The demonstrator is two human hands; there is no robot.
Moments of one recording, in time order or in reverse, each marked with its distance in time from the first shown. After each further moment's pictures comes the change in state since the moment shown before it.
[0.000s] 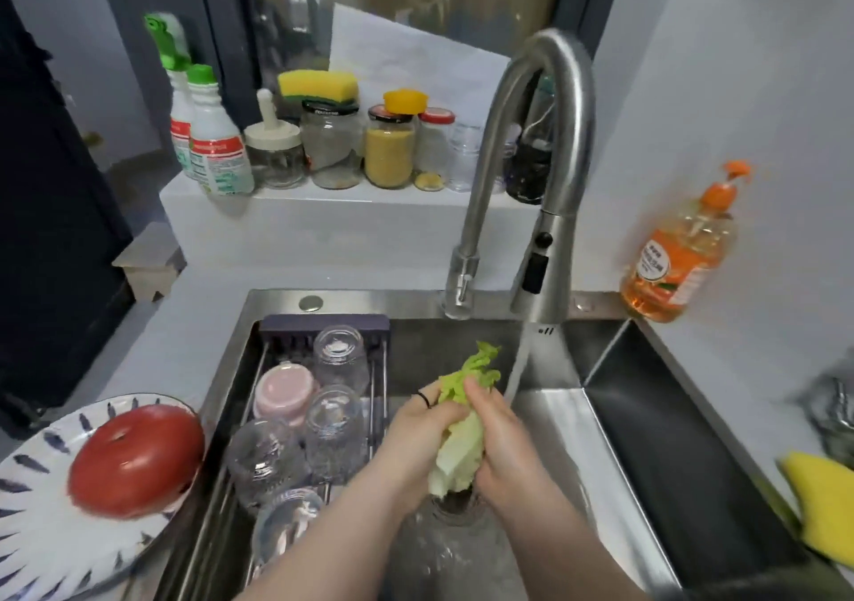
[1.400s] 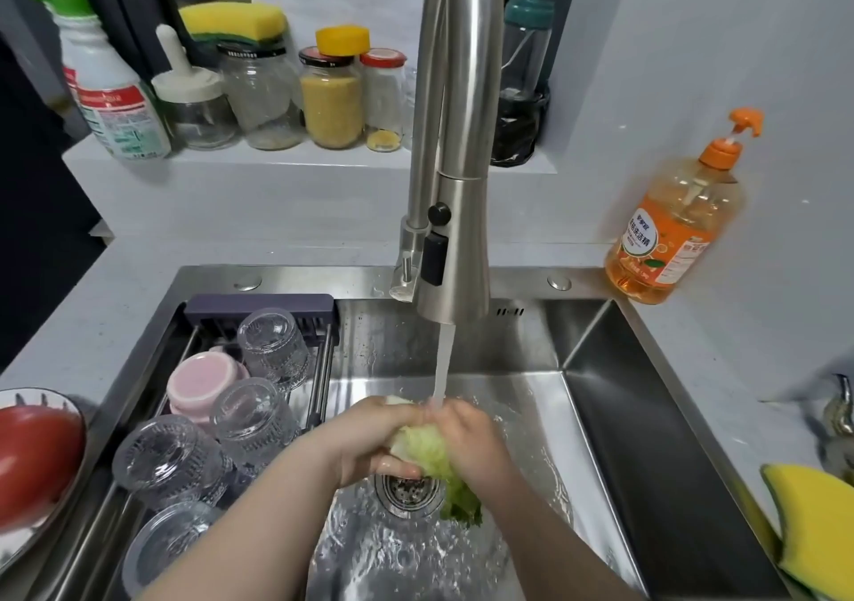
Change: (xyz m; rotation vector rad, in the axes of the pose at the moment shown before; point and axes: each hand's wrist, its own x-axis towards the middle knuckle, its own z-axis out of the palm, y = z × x) left_hand 0.062 -0.019 0.013 0.357 -0.073 -0.367; right_hand 0.052 -0.020 -0.092 -1.071 -0.042 -0.123
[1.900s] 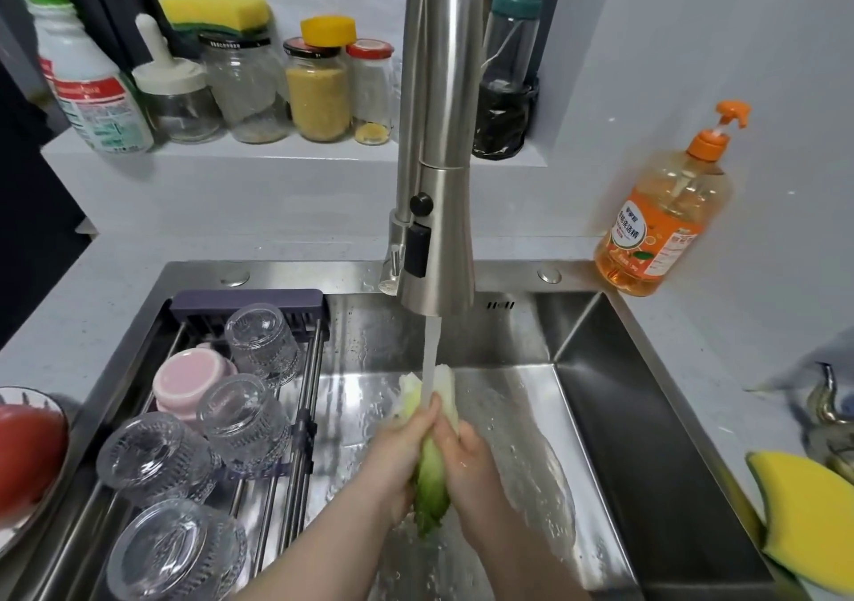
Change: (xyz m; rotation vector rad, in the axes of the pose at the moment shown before) left_hand 0.021 -0.040 0.044 -0.389 0.198 0.138; right_hand -0.012 0.022 0.015 0.256 0.149 0.135
